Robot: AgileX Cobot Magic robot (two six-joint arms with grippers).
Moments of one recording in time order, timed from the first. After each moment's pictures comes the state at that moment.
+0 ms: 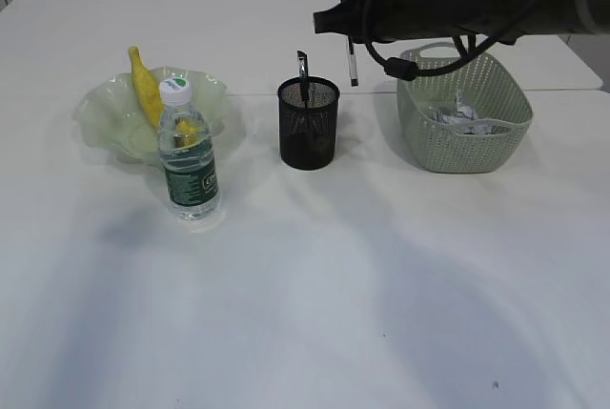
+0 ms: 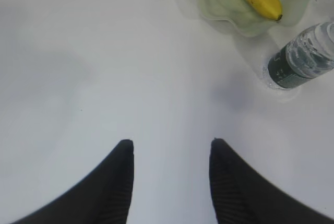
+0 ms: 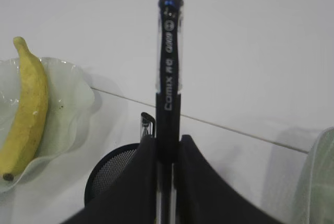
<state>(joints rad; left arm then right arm) -0.09 1.13 -1.14 0.12 1.03 -0.34 0.35 2.00 -1.53 0.43 0.06 -0.43</state>
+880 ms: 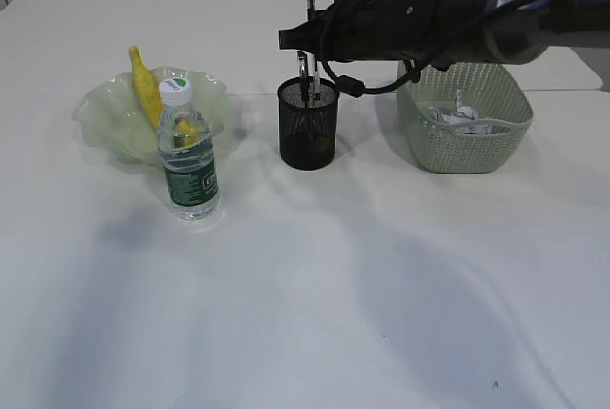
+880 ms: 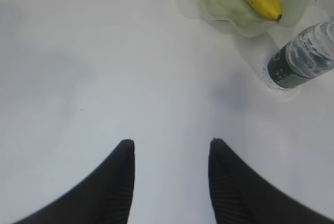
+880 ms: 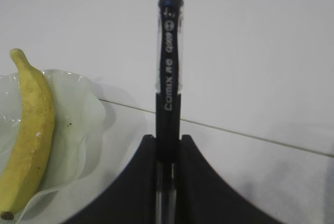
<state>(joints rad) -0.09 1.13 -1.14 0.12 1.03 -0.34 0.38 2.20 -1.73 0.52 0.04 -0.43</state>
